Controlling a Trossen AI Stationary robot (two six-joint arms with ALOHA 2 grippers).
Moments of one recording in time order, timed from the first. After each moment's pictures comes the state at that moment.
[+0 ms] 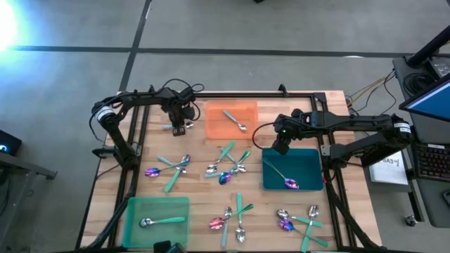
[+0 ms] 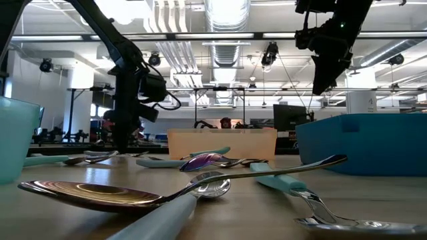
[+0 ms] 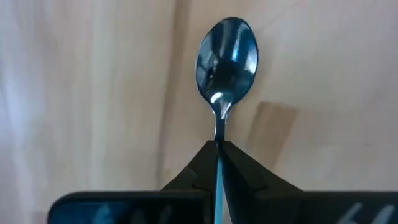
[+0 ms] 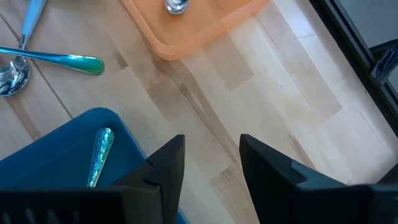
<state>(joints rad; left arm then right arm) 0.74 1.75 1.02 -0.81 0.00 0.54 -0.15 1.21 0.99 -0.95 0.29 0.34</state>
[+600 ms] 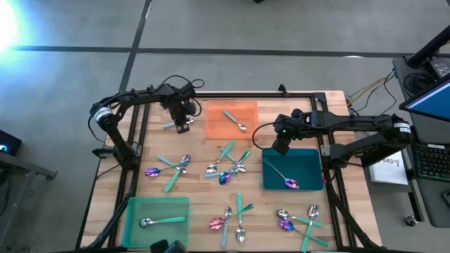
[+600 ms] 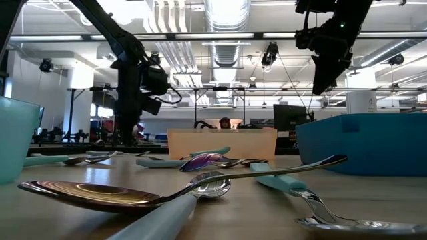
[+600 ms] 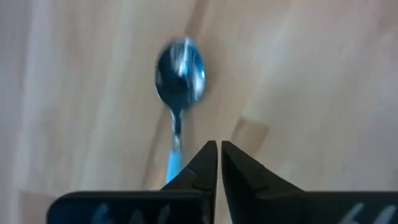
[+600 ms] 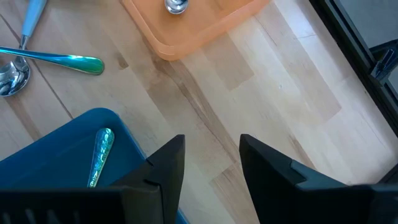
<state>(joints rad) 0.75 1.73 1.08 -0.89 0.05 0.38 -0.15 1.21 0.99 -0.95 0.29 0.34</state>
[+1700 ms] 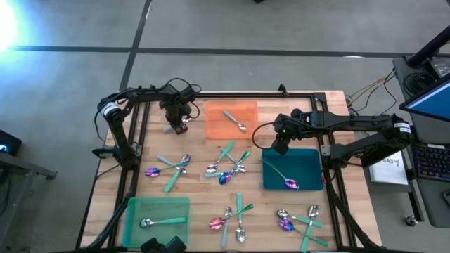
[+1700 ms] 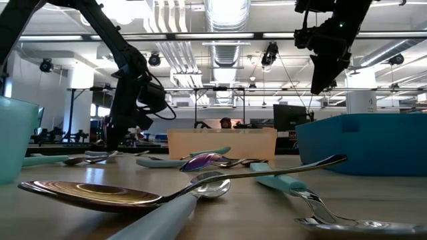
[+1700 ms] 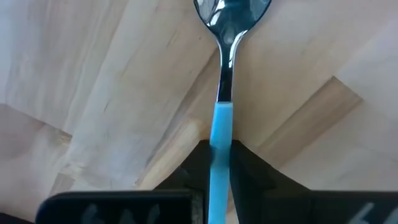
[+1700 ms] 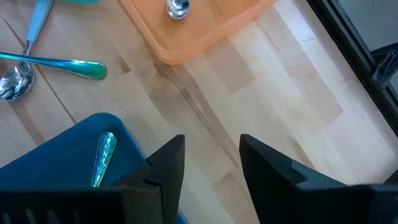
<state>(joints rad) 0.80 1.84 1.08 -0.94 -0.10 0.18 -0.15 1.21 0.99 -0.94 0.29 0.34</state>
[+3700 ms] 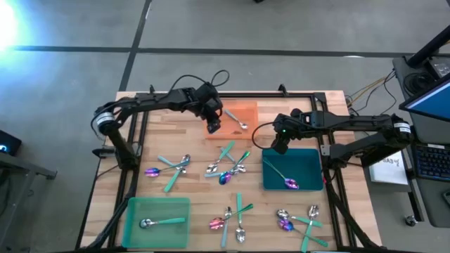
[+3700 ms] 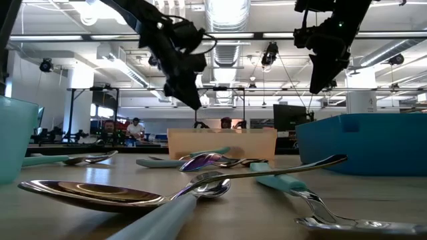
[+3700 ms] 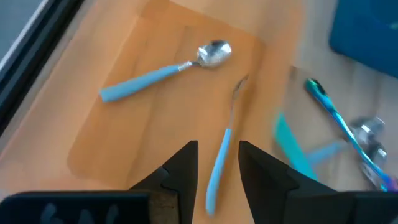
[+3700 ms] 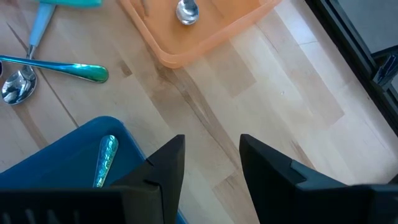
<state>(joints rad) 0.46 1.71 1.29 -0.56 0.17 0.04 -0.15 1.21 0.99 -0.93 0.29 0.34</state>
